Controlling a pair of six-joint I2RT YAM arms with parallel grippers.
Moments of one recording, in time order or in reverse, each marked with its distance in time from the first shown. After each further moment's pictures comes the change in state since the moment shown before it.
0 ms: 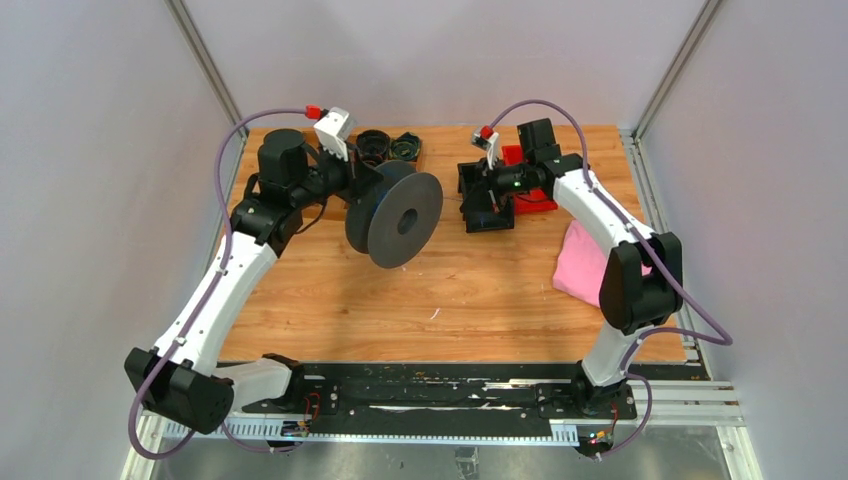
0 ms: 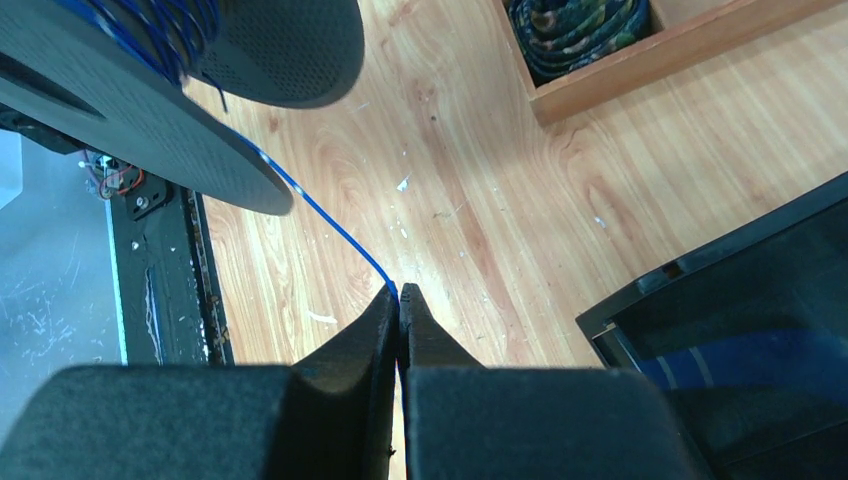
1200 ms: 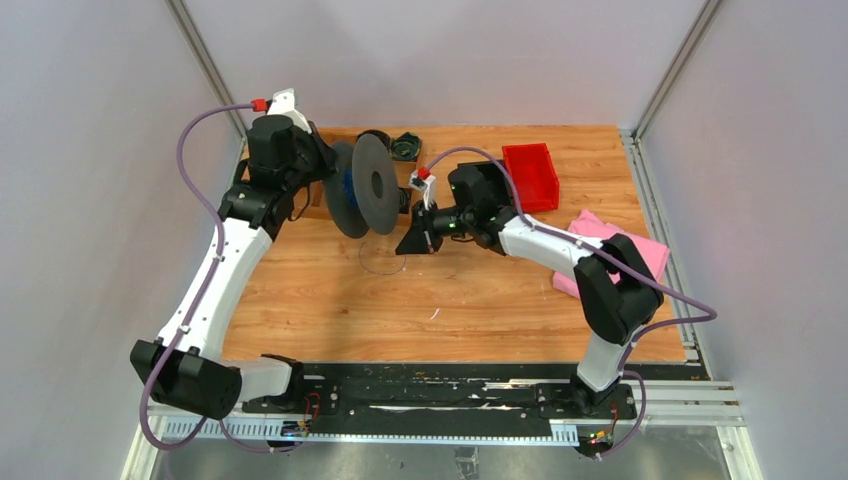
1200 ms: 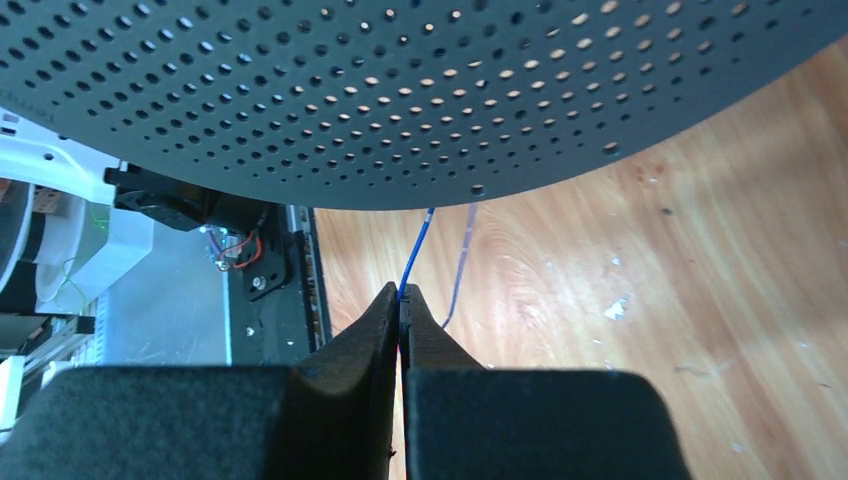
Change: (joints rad) left arm 0.103 0.061 0.100 -0.090 -0.459 -0.319; right arm 0.362 0.008 -0.327 0.674 0.104 0.561
